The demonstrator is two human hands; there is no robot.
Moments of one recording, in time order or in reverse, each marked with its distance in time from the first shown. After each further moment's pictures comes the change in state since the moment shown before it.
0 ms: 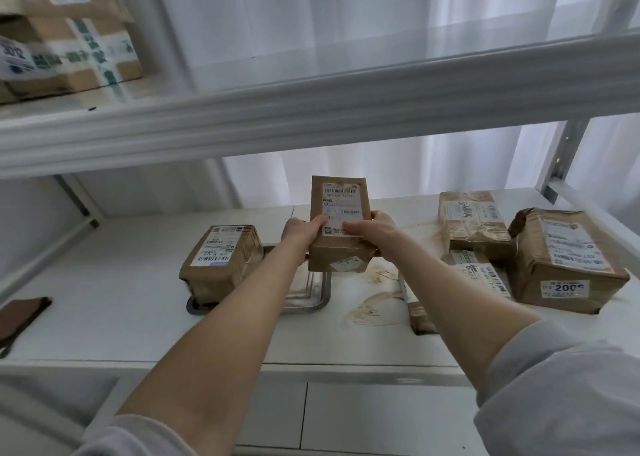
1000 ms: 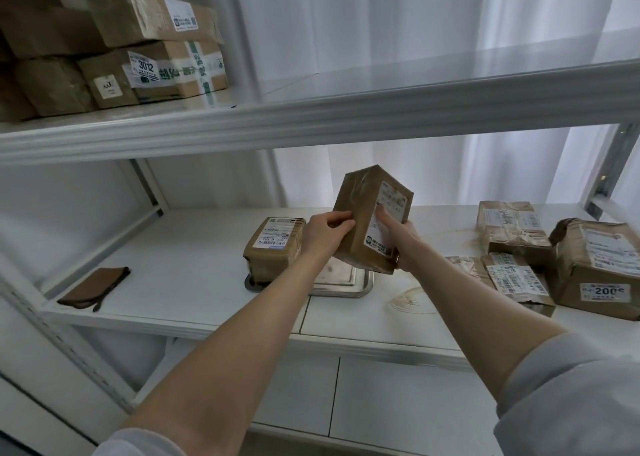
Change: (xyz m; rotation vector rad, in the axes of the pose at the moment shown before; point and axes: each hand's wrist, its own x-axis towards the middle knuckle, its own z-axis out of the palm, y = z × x) left_hand -0.079 -0.025 -0.071 0.182 0.093 0.464; right_hand -0.058 0.001 0.050 0.321 -0.021 0.024
